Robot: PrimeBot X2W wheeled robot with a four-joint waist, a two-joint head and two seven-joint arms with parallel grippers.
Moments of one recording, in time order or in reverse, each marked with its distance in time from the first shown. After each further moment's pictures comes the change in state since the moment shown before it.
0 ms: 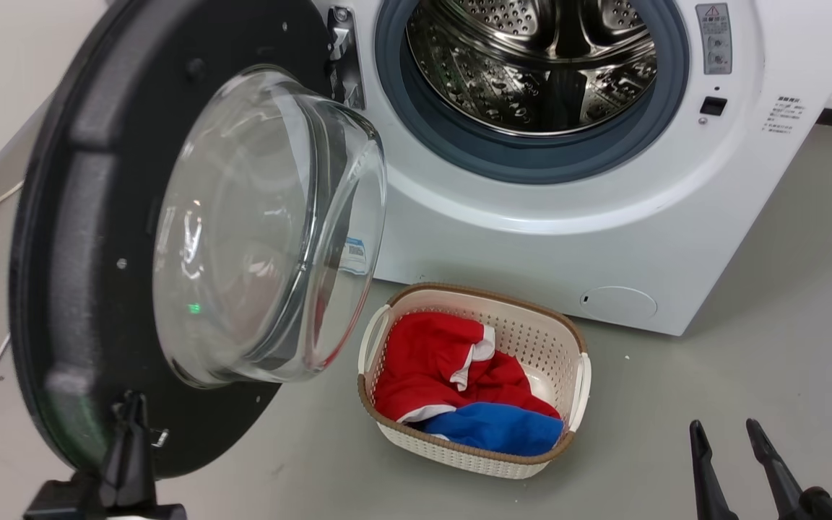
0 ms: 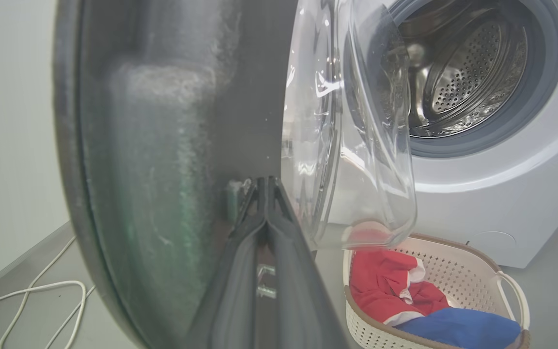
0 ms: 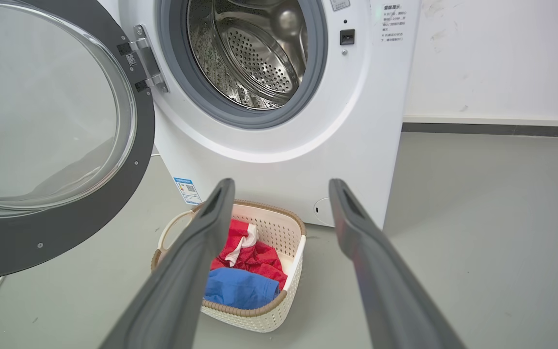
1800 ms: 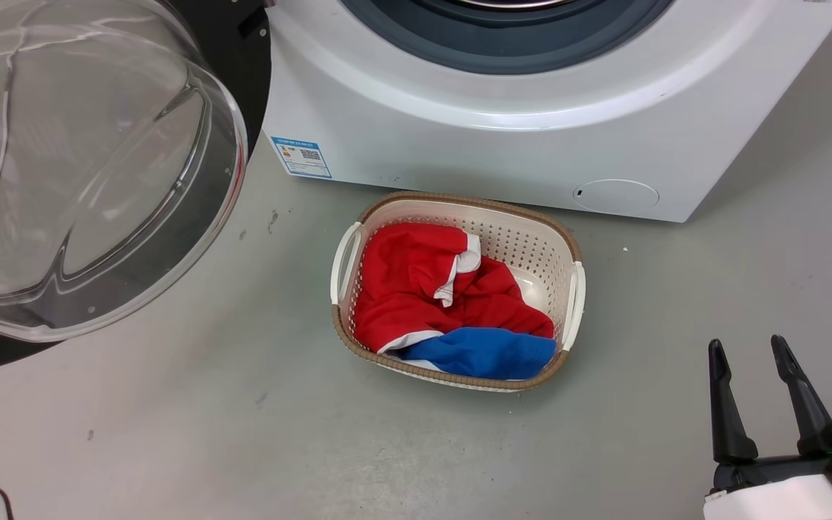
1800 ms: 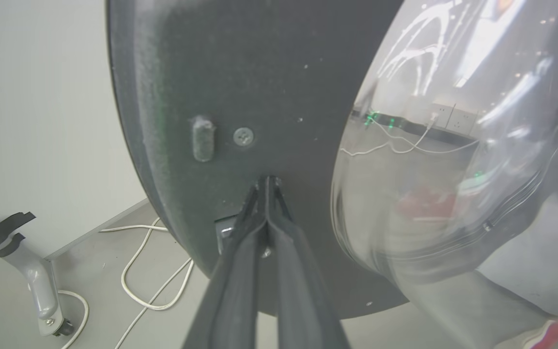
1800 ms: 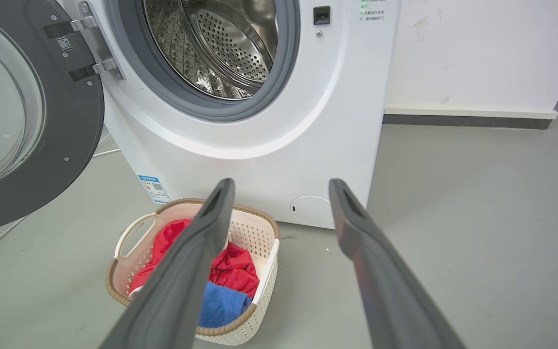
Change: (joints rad) left arm -0.514 0.168 0.482 0.604 -0.053 -0.077 0.000; right arm -0.132 0.000 -0.030 -0.070 -0.065 0.000 0.000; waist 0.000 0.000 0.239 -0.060
